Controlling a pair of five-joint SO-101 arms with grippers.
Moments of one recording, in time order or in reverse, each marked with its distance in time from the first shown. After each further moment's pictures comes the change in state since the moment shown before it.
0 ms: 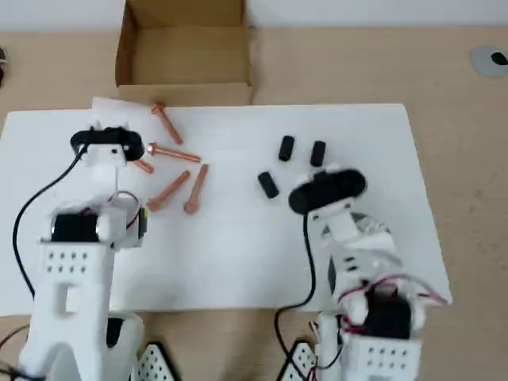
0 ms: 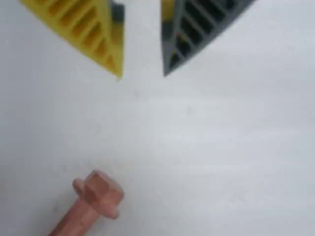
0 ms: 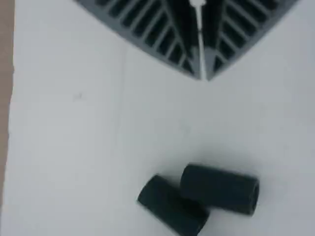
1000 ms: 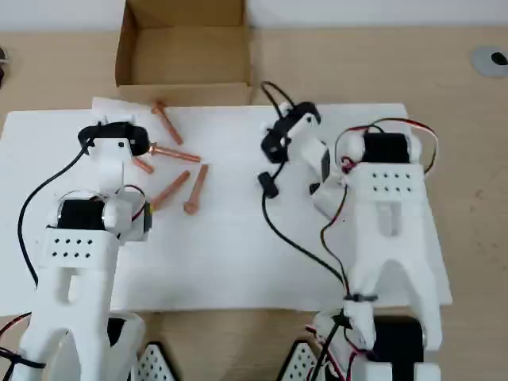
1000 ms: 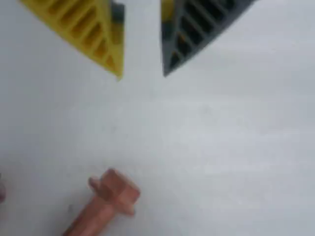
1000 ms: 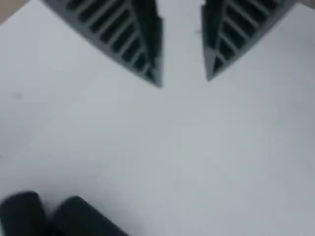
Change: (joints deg) left arm 2.1 2.5 -1.6 -0.6 2.4; right arm -5.2 65.0 -47.1 20.7 18.8
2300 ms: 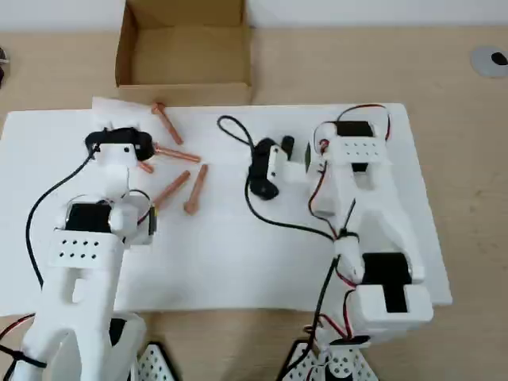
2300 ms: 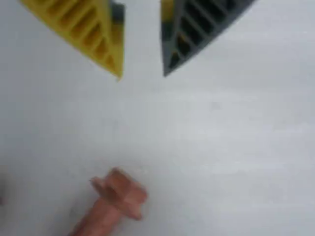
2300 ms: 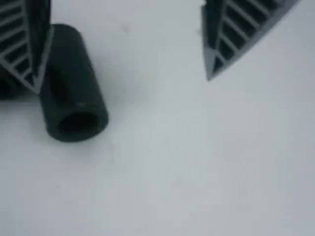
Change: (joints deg) left arm 1.8 0.1 4.4 -3.3 0.4; right arm -1.0 21.9 0.4 -14.2 32.3
